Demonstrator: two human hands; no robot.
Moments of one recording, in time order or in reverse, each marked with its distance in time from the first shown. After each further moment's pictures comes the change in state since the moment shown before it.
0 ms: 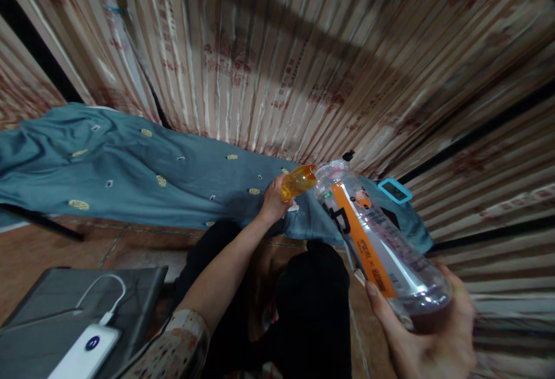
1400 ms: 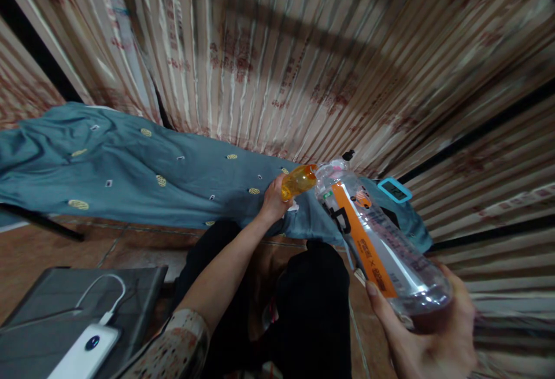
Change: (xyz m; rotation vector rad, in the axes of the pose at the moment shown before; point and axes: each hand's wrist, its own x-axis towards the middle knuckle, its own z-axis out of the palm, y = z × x) left_hand 0.000 -0.005 0.001 0.002 0.014 0.013; right_hand -0.001 0.000 0.000 -0.013 0.012 -0.003
